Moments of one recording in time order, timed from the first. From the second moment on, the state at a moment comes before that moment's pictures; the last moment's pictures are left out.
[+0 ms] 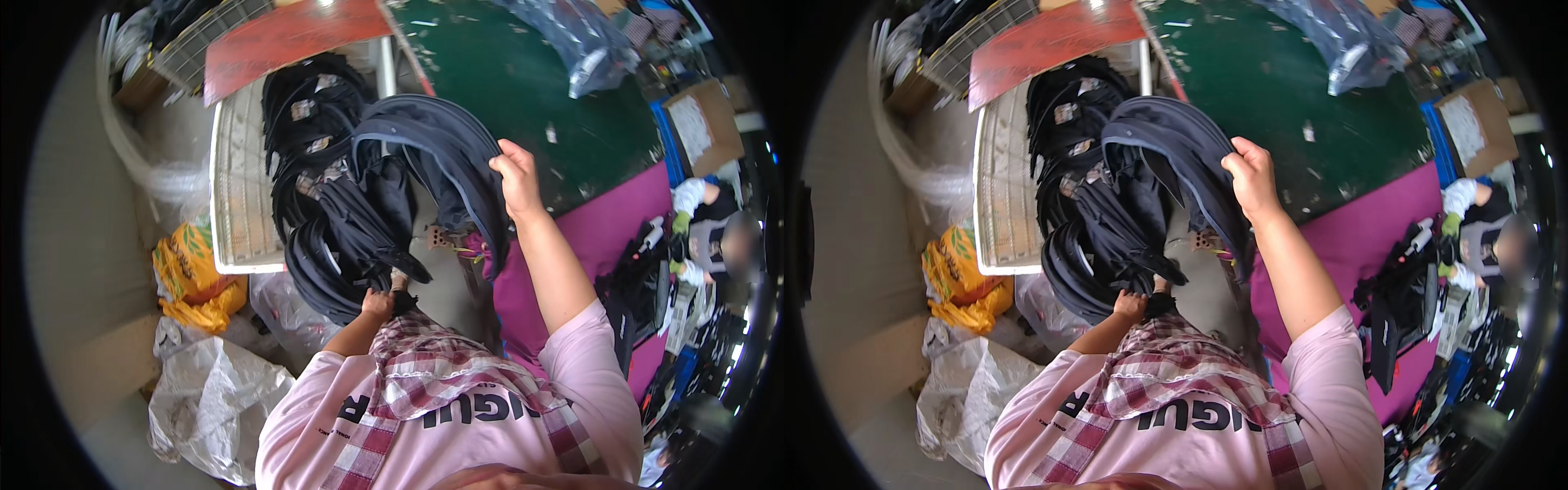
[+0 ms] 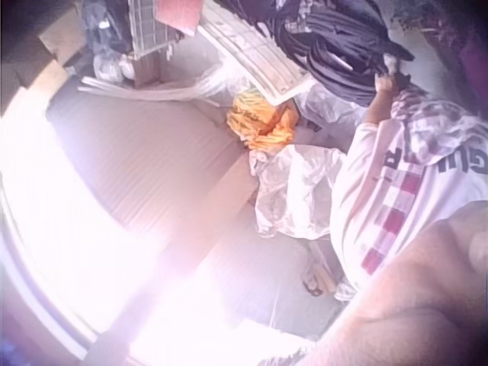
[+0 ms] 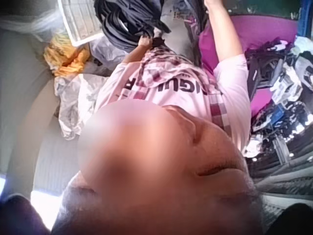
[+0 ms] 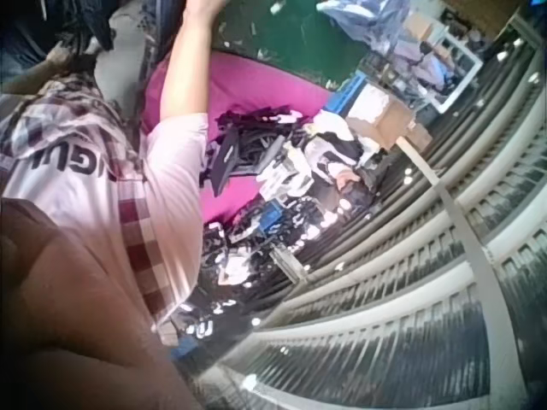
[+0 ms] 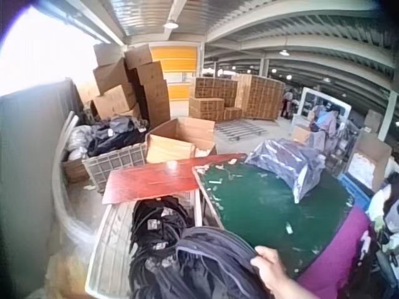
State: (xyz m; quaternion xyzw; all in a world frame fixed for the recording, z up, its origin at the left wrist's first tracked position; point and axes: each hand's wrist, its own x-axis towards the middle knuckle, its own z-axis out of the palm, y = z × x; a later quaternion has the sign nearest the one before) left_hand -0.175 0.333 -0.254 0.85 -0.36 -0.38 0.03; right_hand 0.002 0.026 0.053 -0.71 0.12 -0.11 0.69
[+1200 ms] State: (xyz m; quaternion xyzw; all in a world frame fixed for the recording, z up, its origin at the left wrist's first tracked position) left_hand 0.011 0.273 -0.262 0.94 0.21 -0.11 0.25; right_hand -0.255 -0.157 0.168 -0.38 0.05 -0.27 0.88
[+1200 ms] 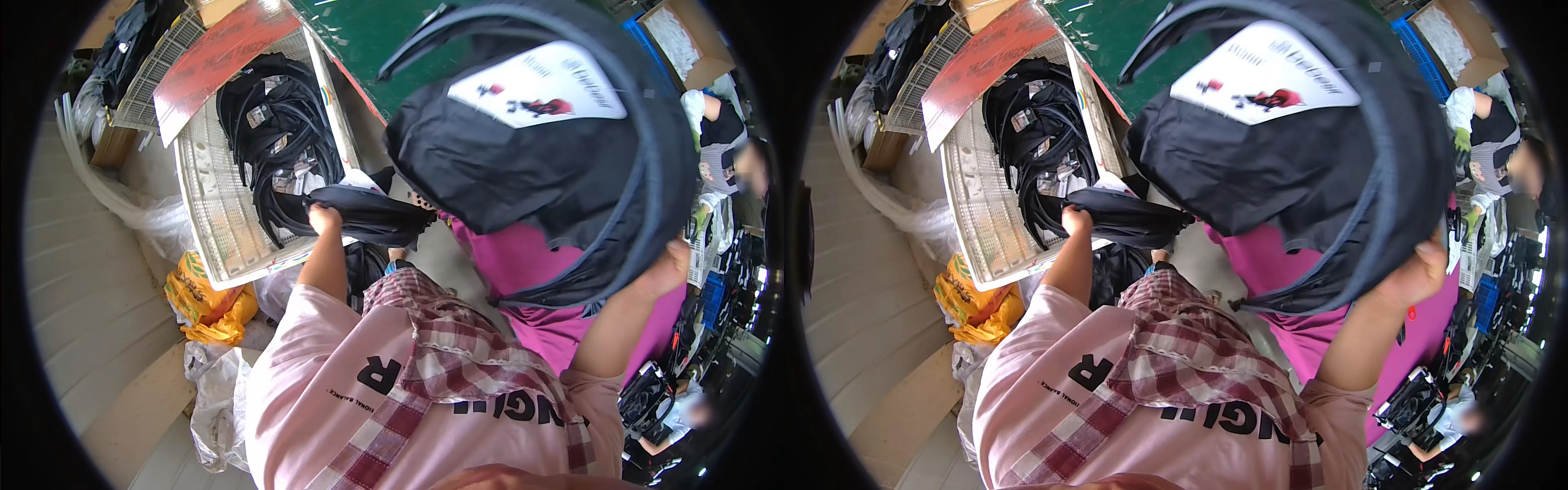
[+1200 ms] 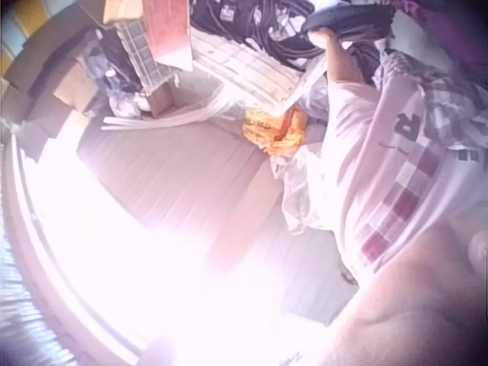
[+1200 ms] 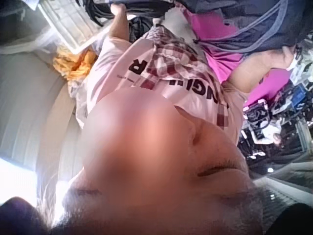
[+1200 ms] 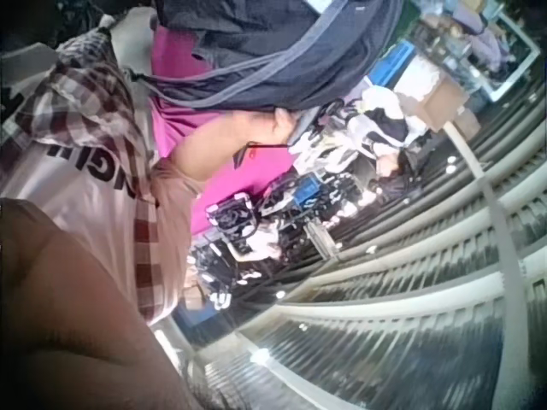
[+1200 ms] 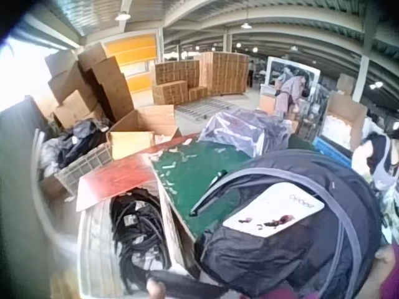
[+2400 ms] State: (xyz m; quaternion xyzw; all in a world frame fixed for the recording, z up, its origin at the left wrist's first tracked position) left_hand -0.307 -0.132 0.168 0.49 -0.30 -0.47 0.67; right_hand -0.663 -0.131 0.107 -0.28 0.46 -0.65 0.54
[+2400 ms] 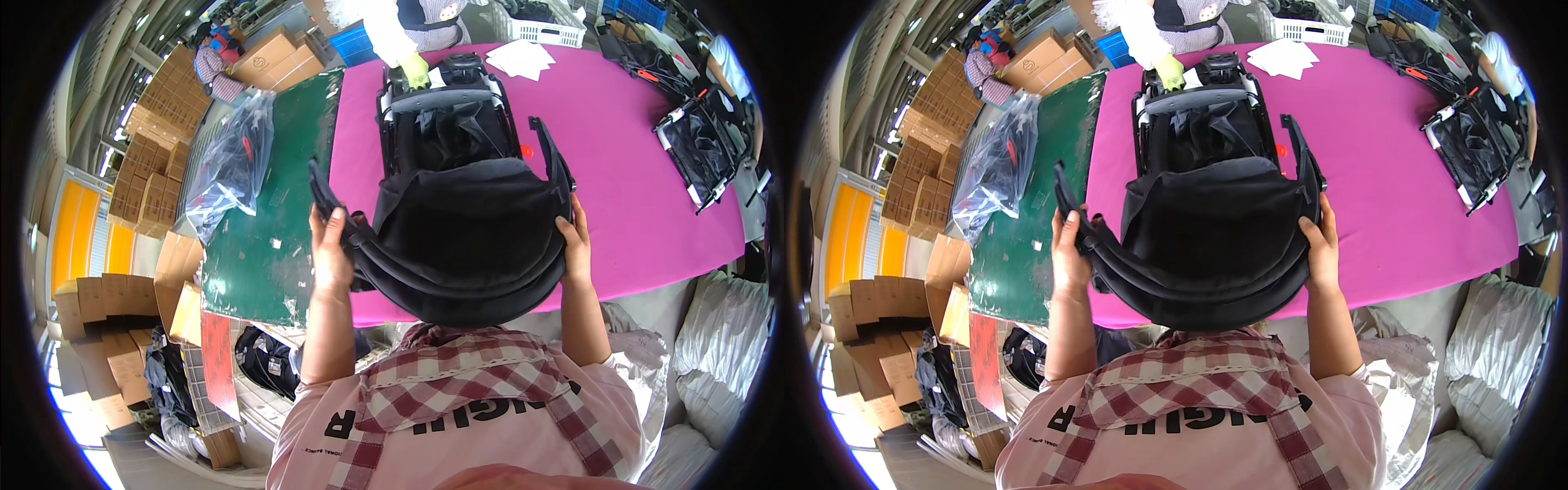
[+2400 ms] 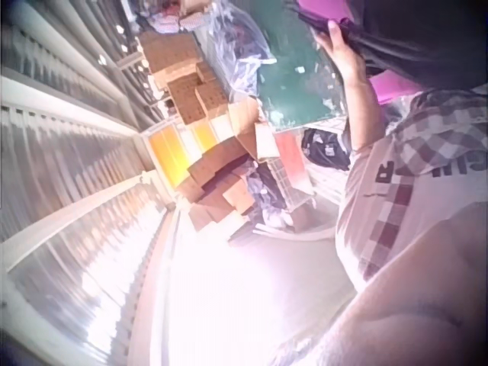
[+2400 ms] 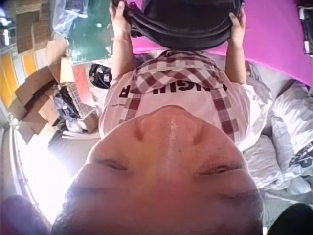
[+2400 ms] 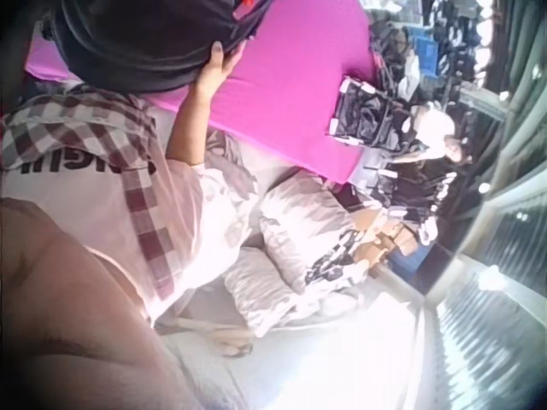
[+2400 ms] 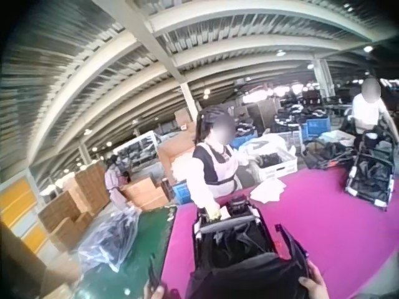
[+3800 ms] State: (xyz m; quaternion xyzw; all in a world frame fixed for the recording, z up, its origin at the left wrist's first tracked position) left_hand -0.363 -0.370 0.051 0.51 -0.83 -0.10 0.20; right_hand -0.663 -0.396 -0.043 -0.69 0.60 -0.37 0.16
